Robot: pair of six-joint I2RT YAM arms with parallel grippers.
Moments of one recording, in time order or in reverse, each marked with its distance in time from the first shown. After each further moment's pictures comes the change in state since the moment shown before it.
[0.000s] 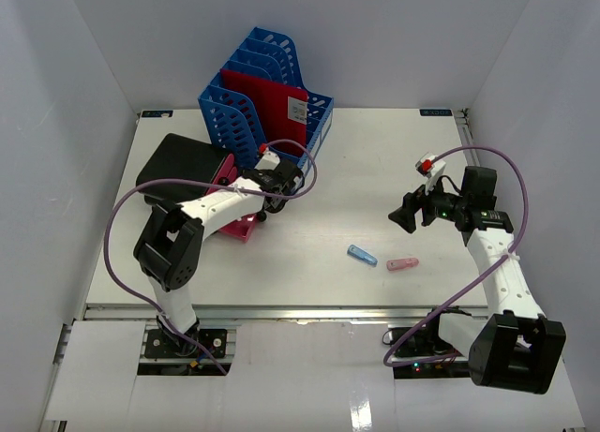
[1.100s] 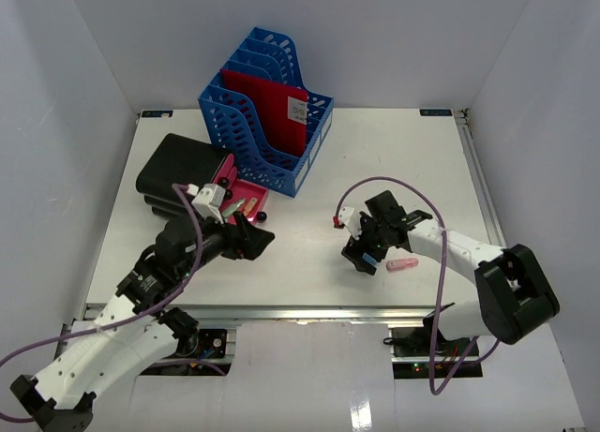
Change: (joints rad) left arm 0.005 -1.210 -0.636 0.394 0.993 -0.221; right arm 0.645 0.296 -0.082 -0.035 0.554 -0.091
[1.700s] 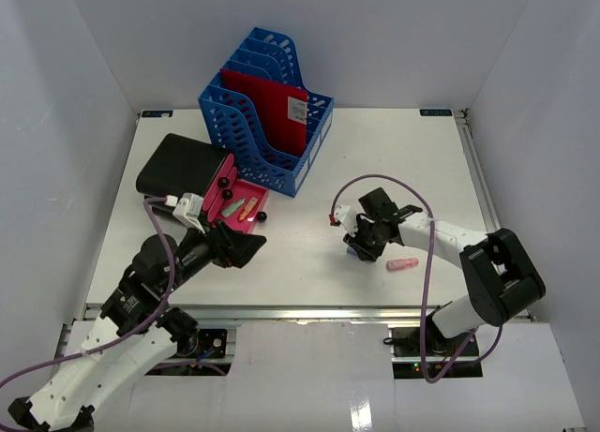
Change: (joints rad) left arm 0.000 -0.188 -0.037 0.003 0.018 -0.095; right arm 0.011 0.114 0.046 0.018 0.053 0.015
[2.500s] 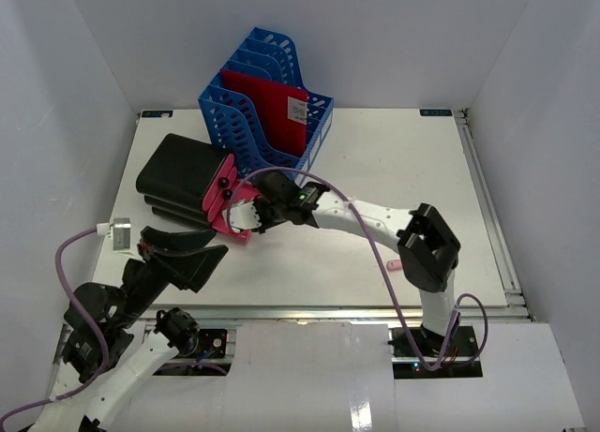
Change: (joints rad) left arm 0.000 -0.293 0.094 0.027 0.001 -0.048; right arm 0.458 0.446 0.806 -0.022 0.192 -0.518
